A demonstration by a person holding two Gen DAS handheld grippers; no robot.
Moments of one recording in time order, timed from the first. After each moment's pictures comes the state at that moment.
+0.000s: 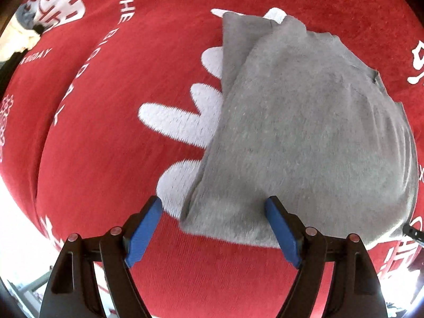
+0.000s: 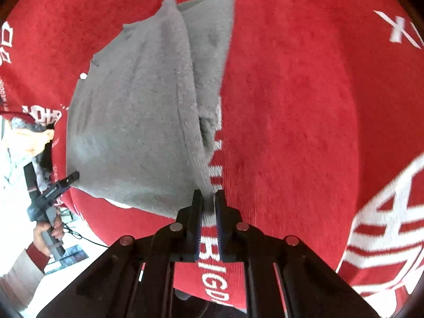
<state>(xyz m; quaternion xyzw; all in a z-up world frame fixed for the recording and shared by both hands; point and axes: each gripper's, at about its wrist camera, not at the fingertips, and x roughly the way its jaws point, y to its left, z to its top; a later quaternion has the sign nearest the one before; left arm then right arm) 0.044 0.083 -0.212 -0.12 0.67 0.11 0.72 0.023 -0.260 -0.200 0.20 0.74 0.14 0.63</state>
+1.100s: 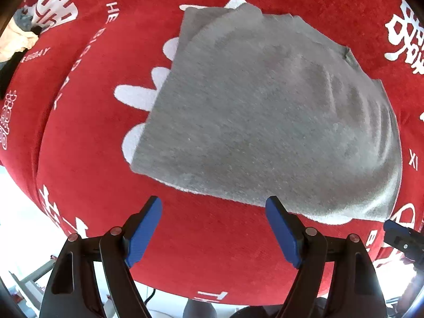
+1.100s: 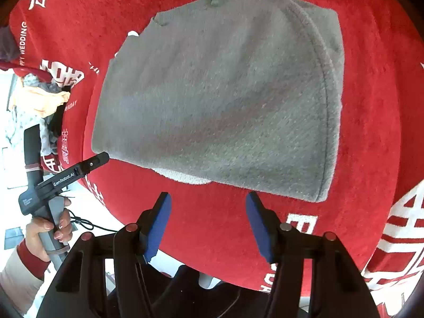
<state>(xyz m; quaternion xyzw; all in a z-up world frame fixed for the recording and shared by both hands) 0.017 0.003 -0.166 -0.12 0.70 0.09 0.70 0.006 -0.175 -0.152 0.15 0.74 0.22 0.62</state>
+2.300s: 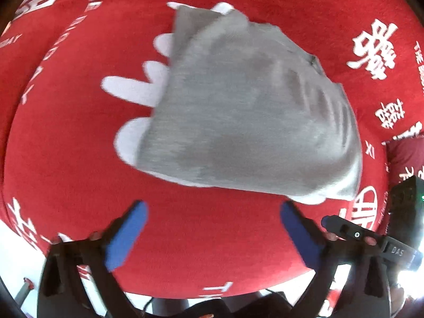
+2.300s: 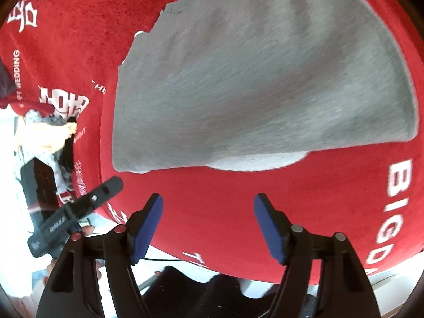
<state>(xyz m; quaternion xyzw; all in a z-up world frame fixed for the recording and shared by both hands) -0.015 0.075 -0.166 -0.21 0.67 -0.03 0.71 -0.036 -0.092 -0.163 0.26 0.72 0.16 0.62</state>
